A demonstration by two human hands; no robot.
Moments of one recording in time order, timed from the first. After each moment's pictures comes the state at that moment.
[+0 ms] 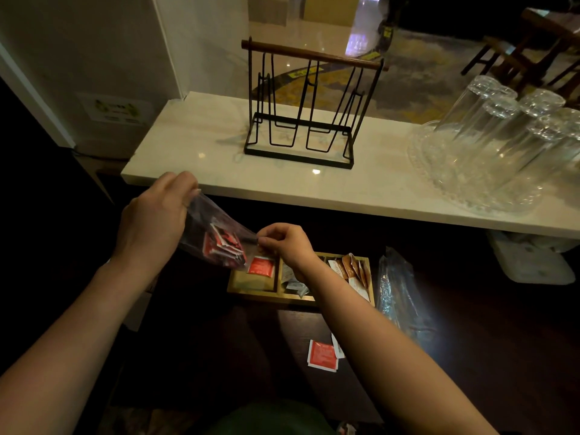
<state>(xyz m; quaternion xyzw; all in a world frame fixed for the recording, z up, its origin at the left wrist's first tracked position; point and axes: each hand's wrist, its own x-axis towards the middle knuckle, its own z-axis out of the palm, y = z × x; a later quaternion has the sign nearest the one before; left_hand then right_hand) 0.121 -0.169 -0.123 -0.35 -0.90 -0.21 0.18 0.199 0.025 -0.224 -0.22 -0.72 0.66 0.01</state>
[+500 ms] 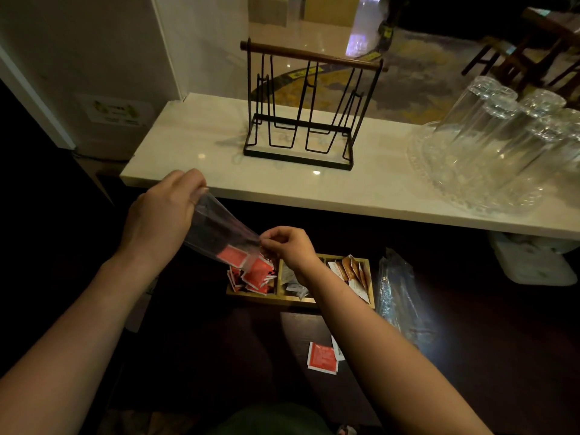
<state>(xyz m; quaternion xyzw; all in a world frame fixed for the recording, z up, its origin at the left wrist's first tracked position) 0.117 -0.161 -0.117 -0.38 -0.89 -0.21 0.16 0.200 0.026 -0.228 -0.25 -0.68 0.69 0.02</state>
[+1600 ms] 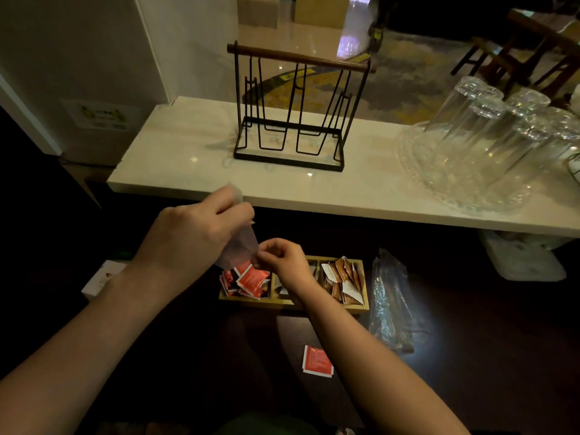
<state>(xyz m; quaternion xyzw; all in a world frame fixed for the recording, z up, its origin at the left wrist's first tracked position) 0.160 -0.138 -0.093 -0.55 -0.80 -0.12 0.19 0.222 0.016 -0.232 -0.21 -0.65 0.73 0.06</state>
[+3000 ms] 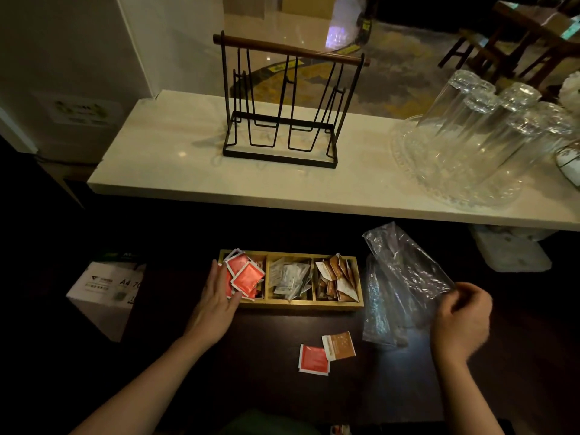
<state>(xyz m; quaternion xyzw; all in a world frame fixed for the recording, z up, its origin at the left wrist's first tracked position) 0.176 -0.135 -0.328 -0.24 -0.90 -0.30 -0.22 0.423 0.156 -0.252 -0.58 -0.71 0.16 0.38</state>
